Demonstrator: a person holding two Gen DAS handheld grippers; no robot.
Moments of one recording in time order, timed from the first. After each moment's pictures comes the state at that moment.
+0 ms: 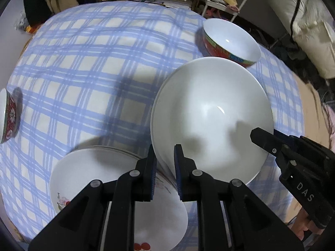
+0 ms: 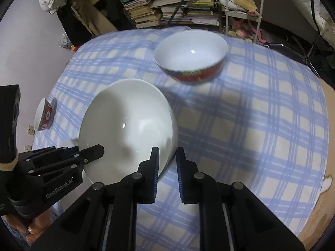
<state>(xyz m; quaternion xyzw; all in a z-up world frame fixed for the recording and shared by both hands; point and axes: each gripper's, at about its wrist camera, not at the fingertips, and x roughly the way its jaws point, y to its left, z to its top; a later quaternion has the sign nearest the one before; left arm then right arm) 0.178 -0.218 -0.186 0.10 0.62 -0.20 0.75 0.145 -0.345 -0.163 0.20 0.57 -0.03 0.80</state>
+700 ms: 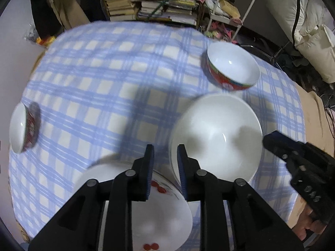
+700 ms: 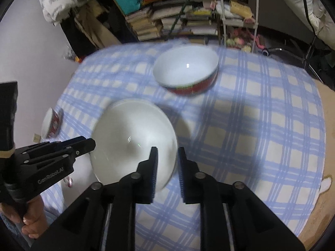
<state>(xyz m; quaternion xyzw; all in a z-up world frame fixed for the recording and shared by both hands) 0.192 -0.217 -0.150 0.11 0.58 -0.17 0.78 0.135 -0.359 -0.137 0.22 0.52 -0.03 0.83</state>
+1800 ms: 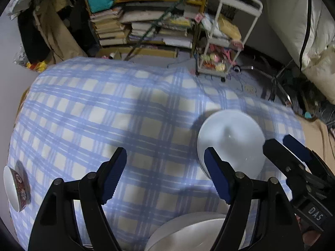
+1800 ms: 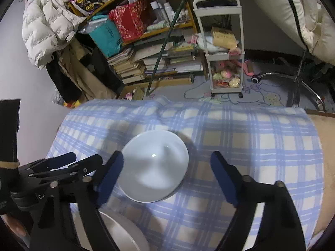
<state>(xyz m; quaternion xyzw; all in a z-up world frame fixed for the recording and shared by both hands) 0.298 -0.305 -0.165 0.11 0.55 -0.19 0.80 0.220 -0.435 -0.145 0.24 0.43 -0.09 0.87</state>
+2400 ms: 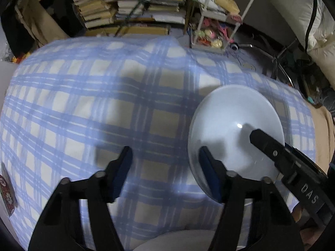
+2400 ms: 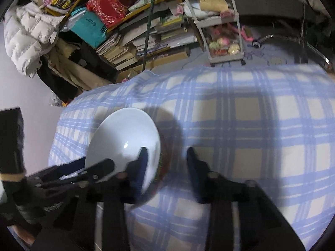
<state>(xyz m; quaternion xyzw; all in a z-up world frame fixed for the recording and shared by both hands) 0.307 -0.338 -0.224 0.13 0.61 -0.21 0.76 0.231 -0.463 -0.214 0.34 0.47 -0.08 0.81</state>
